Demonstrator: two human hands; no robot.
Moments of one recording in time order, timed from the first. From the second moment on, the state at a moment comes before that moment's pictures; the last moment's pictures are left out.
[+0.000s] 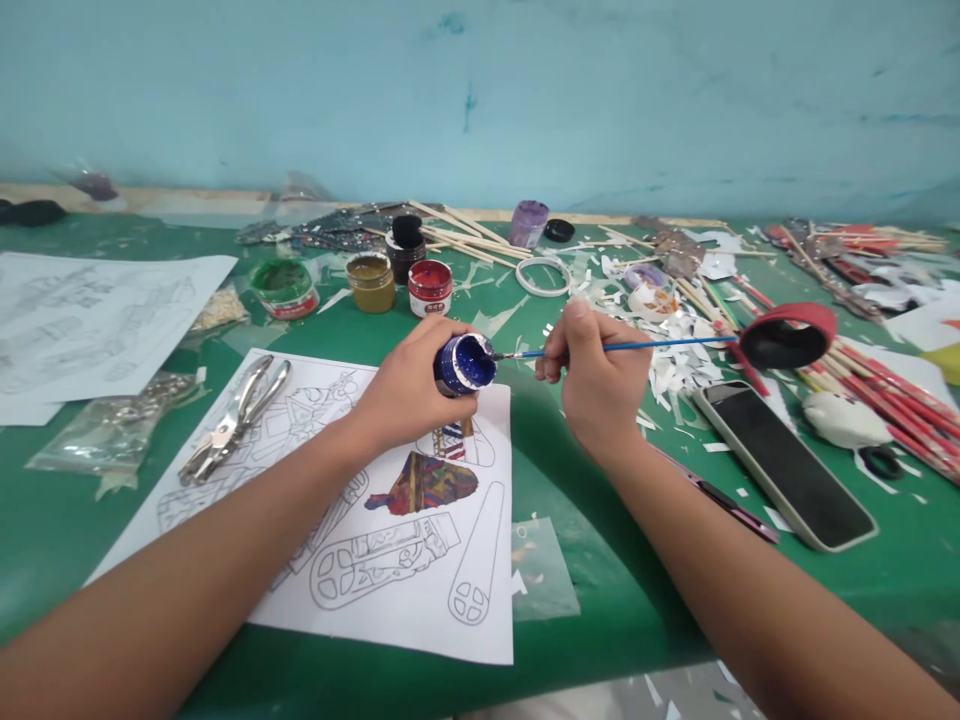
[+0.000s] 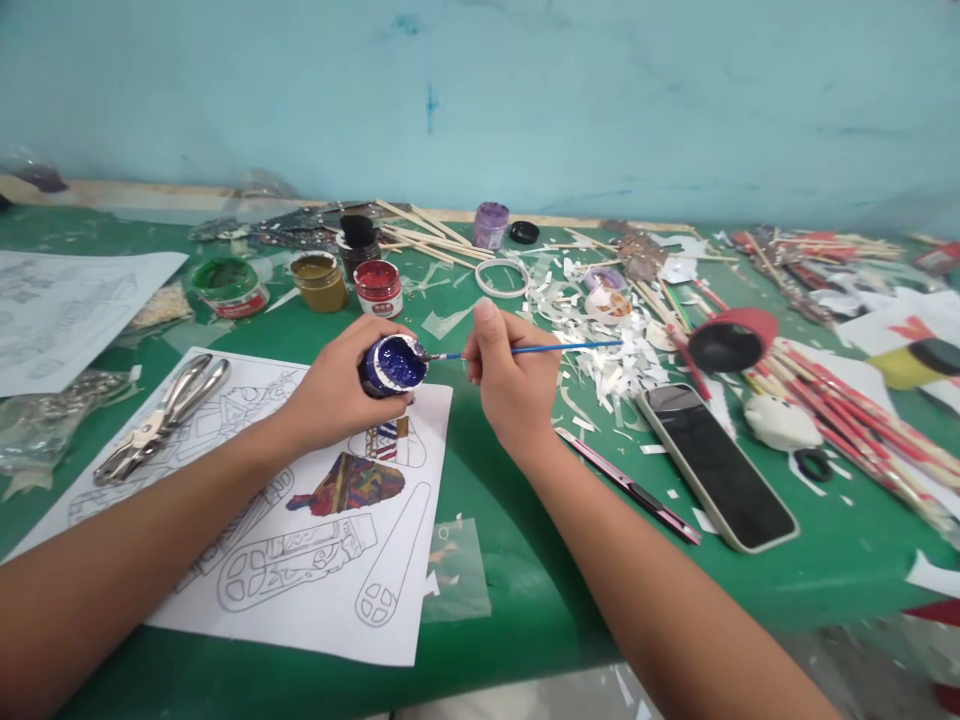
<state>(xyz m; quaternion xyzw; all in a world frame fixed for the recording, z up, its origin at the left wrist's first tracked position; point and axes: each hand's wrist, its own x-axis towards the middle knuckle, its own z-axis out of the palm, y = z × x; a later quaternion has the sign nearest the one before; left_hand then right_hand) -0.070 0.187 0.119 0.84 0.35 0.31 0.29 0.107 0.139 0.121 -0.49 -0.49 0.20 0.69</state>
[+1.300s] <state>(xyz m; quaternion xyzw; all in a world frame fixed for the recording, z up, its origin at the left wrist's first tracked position) -0.071 0.185 0.120 0.82 0.37 0.32 0.28 0.110 0.139 0.125 -0.49 -0.47 0.24 0.69</state>
